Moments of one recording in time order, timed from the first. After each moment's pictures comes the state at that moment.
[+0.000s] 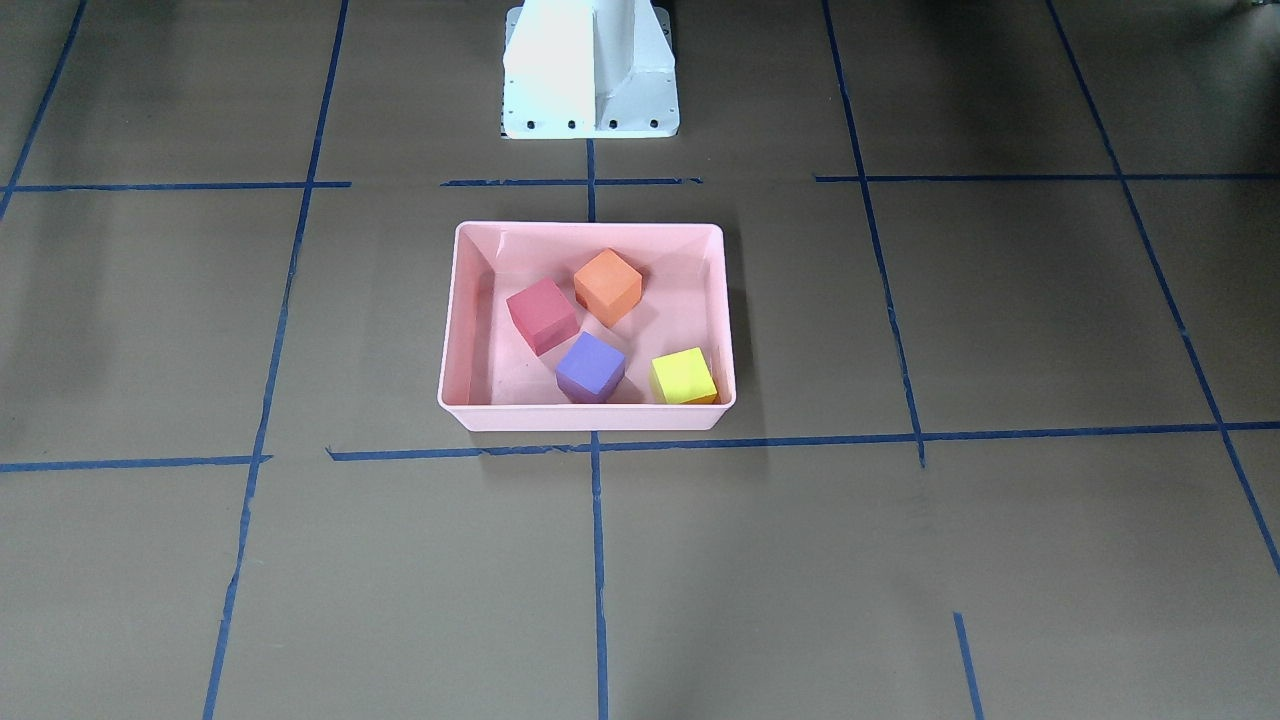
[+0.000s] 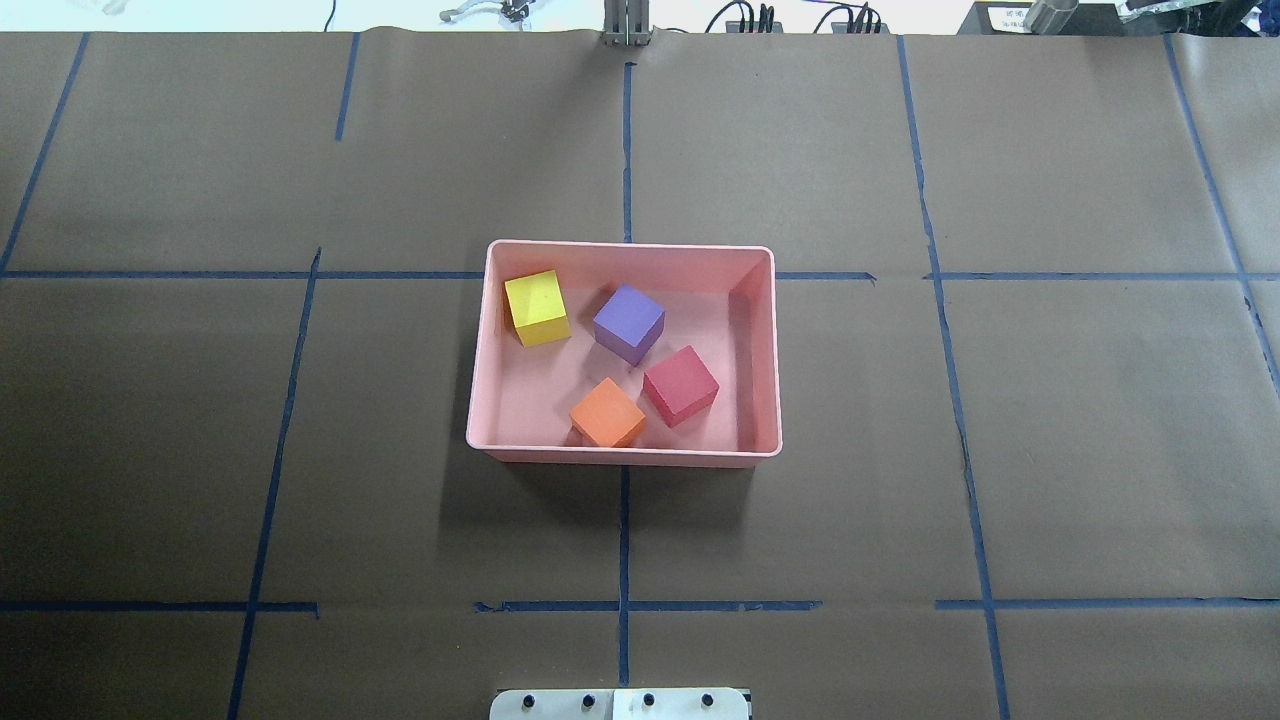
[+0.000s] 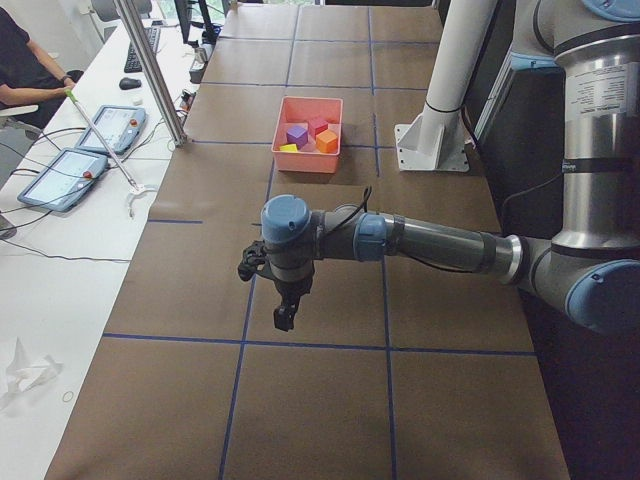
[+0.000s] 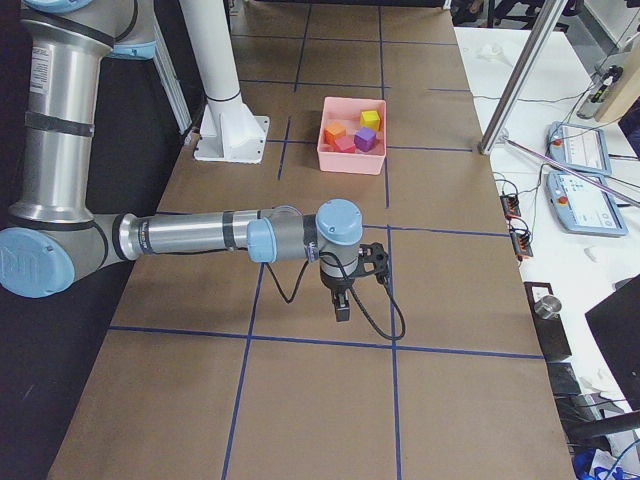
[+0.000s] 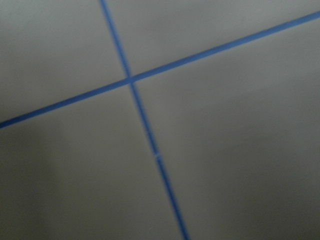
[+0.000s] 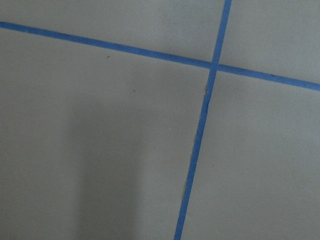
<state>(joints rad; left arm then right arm) -1.60 -1.46 -1.81 -1.41 -2.33 0.34 1.52 -1.76 1.85 -1.59 2.35 -0.12</state>
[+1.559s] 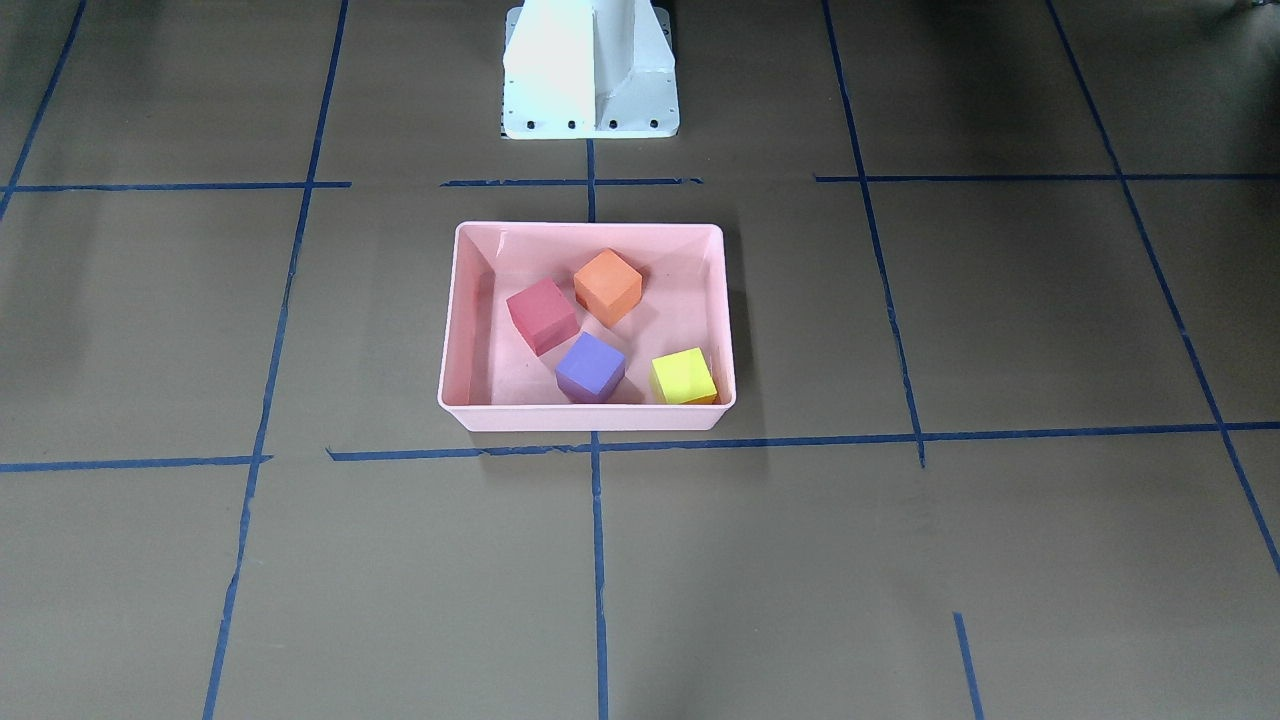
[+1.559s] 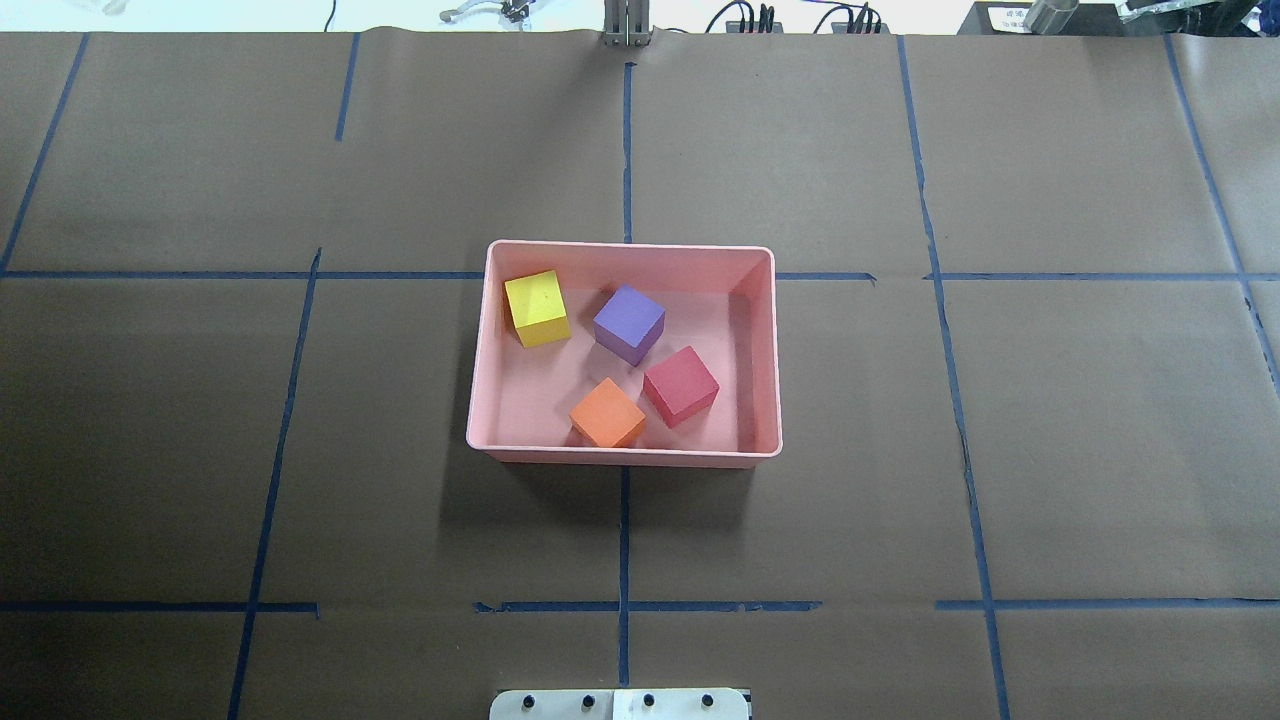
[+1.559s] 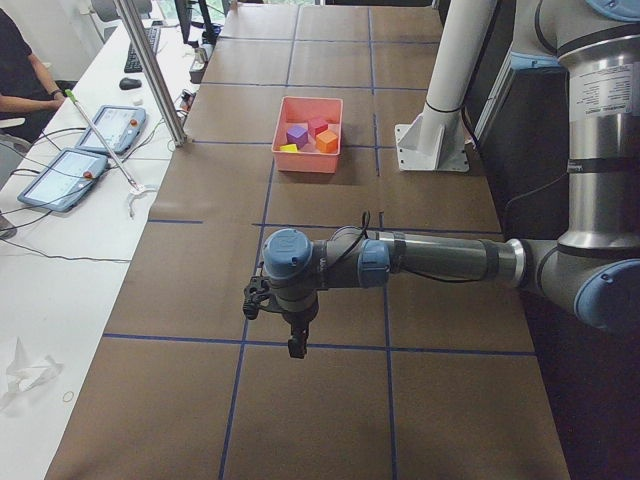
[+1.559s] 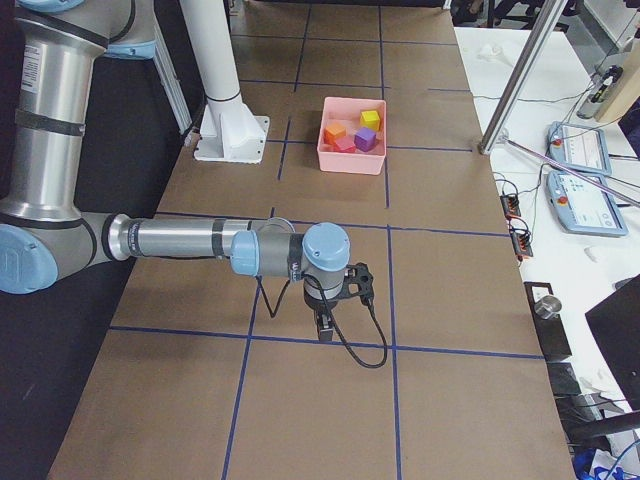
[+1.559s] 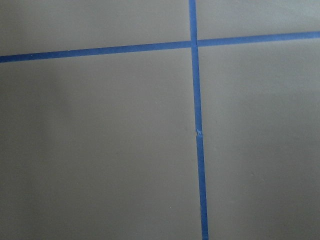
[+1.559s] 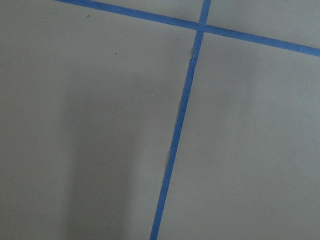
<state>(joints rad) -1.58 -1.43 -1.76 -1.45 -2.33 0.13 1.54 -1.79 1.83 -1.62 2.35 -0.20</state>
